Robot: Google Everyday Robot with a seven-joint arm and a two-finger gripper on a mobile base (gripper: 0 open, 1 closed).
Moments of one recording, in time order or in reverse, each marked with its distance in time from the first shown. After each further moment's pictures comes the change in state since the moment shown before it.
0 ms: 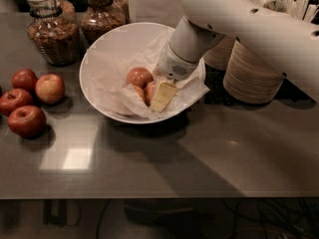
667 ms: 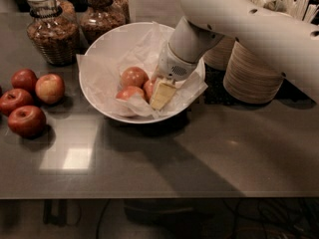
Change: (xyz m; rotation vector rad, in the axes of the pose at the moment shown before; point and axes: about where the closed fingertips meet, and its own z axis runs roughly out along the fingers) arm 0.000 0.000 0.001 -0.002 0.000 0.000
